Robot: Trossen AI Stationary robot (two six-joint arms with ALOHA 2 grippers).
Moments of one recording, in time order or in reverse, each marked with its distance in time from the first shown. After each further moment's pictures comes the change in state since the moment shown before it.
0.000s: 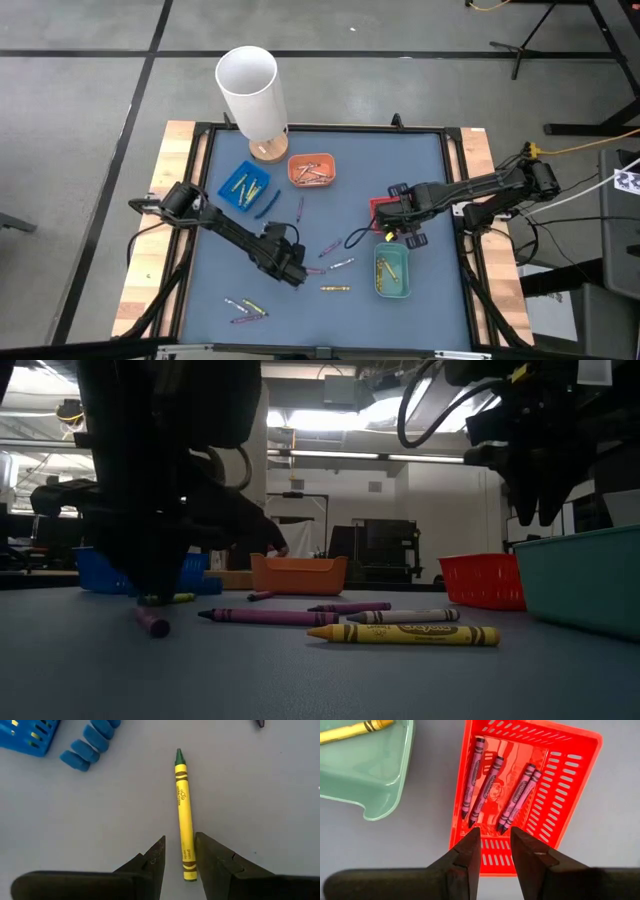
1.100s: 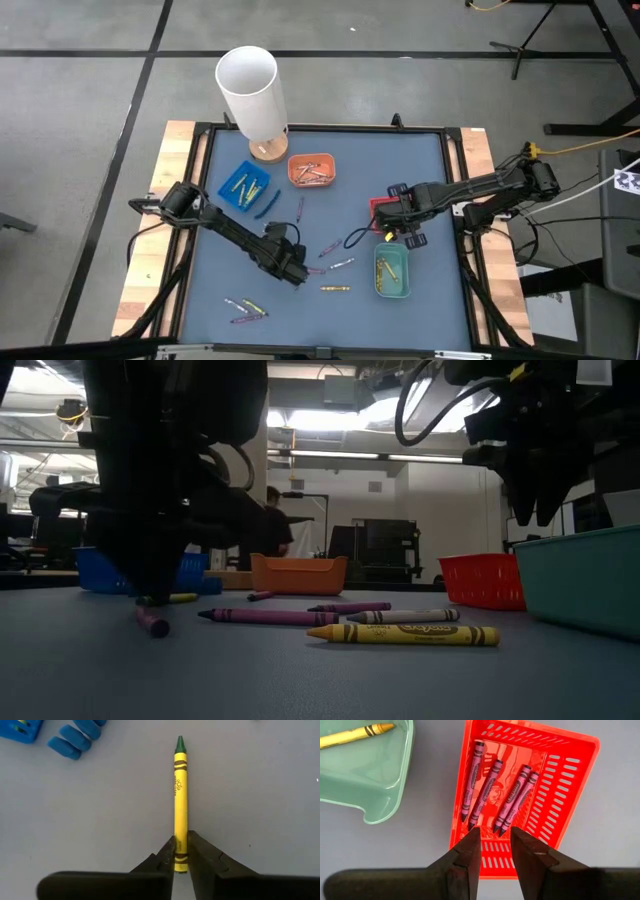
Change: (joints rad) left arm 0.000 0.002 0.001 0.026 0.067 0.000; right arm 0.000 0.000 0.000 0.010 0.000 0.000
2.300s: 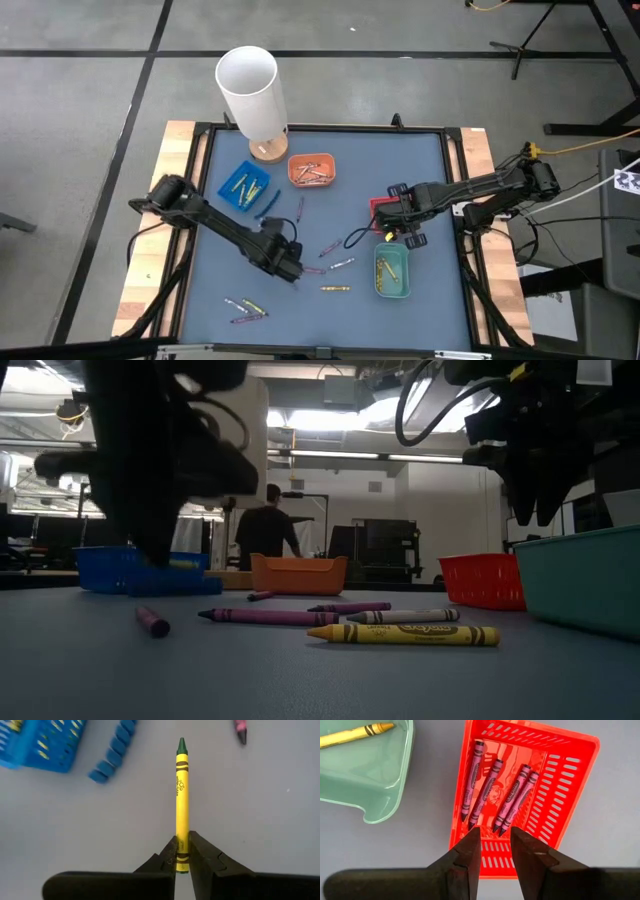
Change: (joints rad) left arm 0.001 -0.117 -0.001 -0.089 -0.051 0.066; right arm 0.000 0.000 0.000 -0.001 0.000 0.000
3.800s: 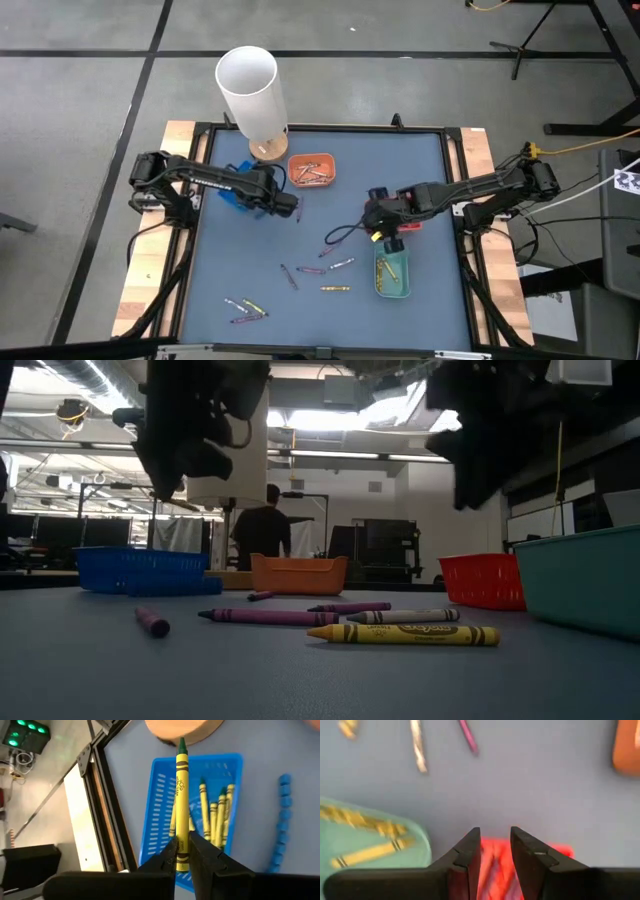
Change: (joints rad) left arm 0.392 -0.226 -0.014 -0.395 -0.161 0.548; right arm 0.000 0.000 0.001 0.376 -0.079 0.000
